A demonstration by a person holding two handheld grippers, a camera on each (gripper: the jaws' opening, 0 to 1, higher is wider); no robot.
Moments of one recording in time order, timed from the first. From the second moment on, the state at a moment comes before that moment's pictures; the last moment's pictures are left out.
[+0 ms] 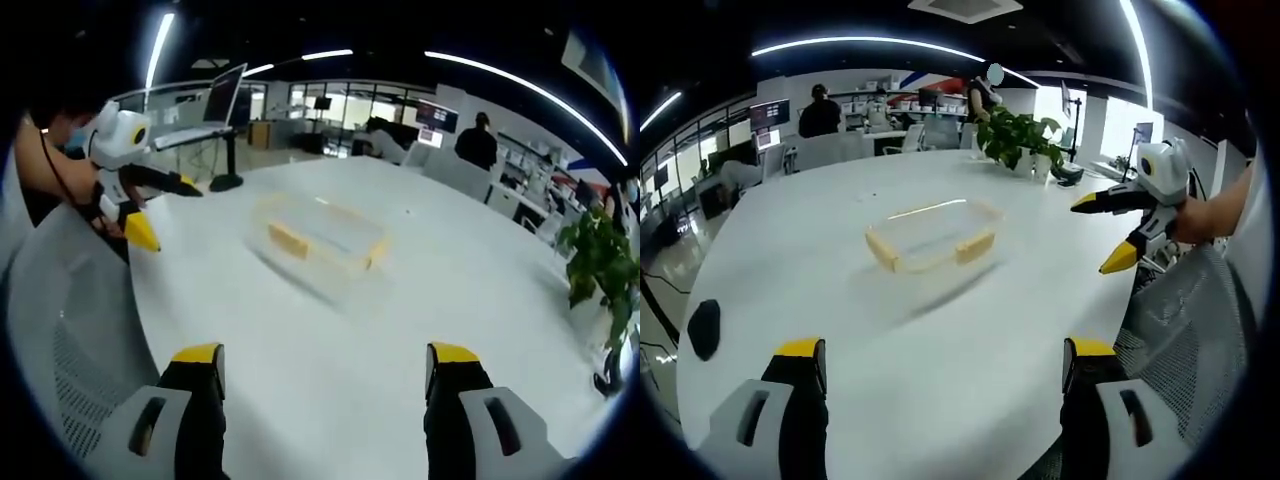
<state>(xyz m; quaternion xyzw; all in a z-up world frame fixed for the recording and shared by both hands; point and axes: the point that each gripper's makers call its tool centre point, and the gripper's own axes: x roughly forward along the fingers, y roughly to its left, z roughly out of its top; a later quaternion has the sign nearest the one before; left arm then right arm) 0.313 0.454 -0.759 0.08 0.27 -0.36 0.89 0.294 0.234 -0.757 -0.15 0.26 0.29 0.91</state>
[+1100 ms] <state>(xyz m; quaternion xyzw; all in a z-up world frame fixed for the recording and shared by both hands) 0.314 0.455 -0.760 0.08 0.27 -0.36 0.89 0.295 0.235 -0.758 -0.15 0.27 0.28 0.91</state>
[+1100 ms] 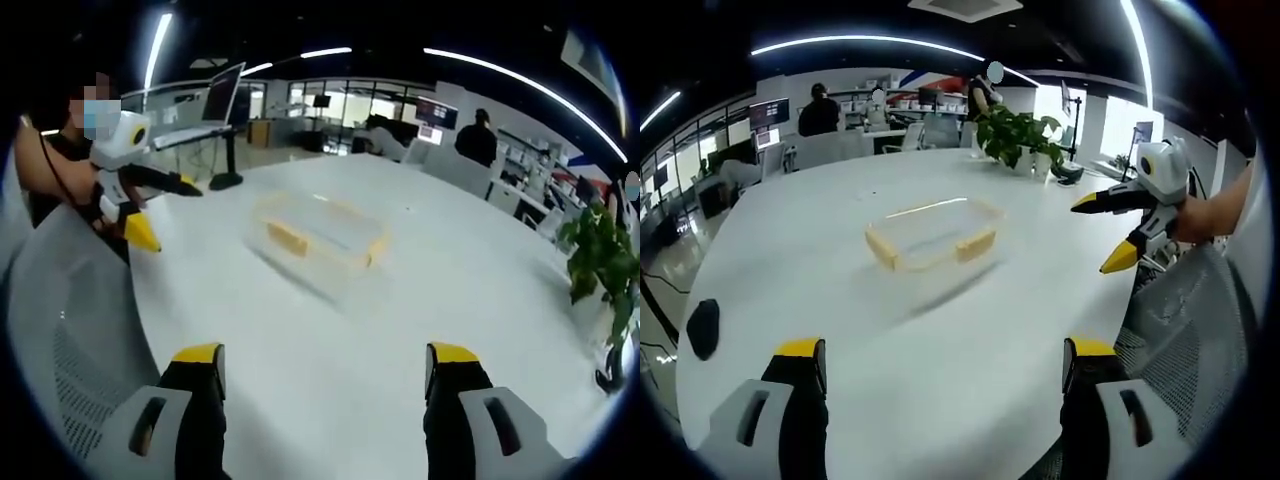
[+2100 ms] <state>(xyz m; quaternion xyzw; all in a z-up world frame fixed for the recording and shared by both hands) 0.314 0.456 -0.762 0.08 0.28 -0.36 0.89 0.293 0.234 -0.761 -0.15 0.27 0.29 0.91</state>
